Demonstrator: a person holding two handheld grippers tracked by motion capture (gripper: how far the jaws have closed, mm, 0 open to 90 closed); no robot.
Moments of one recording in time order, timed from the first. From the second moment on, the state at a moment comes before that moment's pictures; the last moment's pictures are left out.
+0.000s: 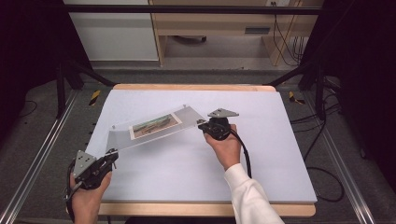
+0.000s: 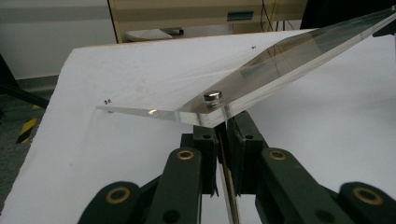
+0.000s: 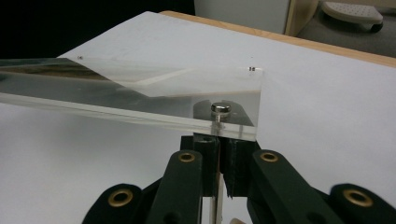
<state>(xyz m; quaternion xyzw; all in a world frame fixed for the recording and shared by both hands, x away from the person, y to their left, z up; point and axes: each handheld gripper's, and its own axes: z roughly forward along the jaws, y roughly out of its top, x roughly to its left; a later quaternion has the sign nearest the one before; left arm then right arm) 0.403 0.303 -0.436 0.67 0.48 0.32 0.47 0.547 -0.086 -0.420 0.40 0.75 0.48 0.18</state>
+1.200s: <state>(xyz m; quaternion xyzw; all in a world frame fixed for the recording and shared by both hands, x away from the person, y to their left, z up) 0.465 0.201 -0.418 0.73 0.35 0.29 0.51 0.469 -0.211 -0.419 0.48 0.67 0.49 0.30</state>
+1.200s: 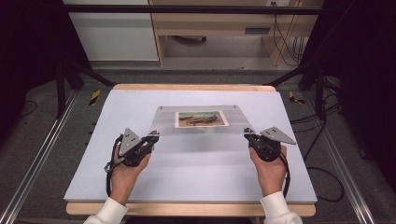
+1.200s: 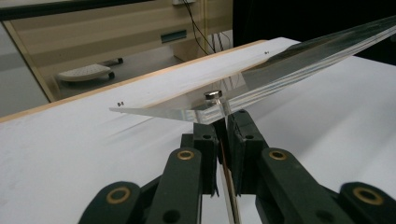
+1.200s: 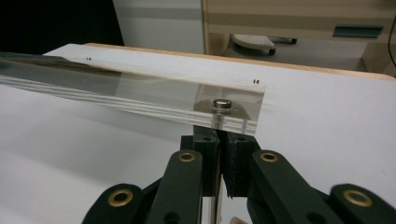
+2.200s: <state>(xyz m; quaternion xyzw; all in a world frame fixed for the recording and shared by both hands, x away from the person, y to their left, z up) 0.470 0.200 -0.436 0.73 0.35 0.28 0.52 0.463 -0.214 -0.440 0.48 0.67 0.48 0.30</state>
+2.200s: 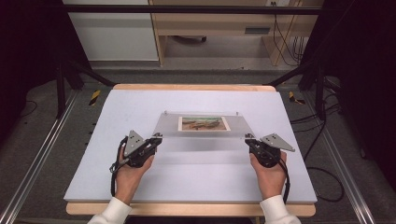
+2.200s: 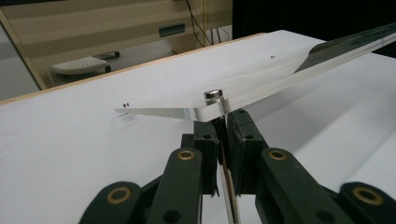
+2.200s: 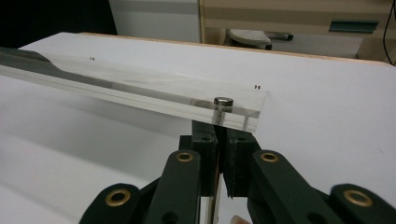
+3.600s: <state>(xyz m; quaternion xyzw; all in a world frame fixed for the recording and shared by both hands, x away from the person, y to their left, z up) 0.457 0.209 -0.469 0.74 0.41 0.23 0.48 0.446 -0.205 -0.471 0.49 0.69 0.47 0.25</state>
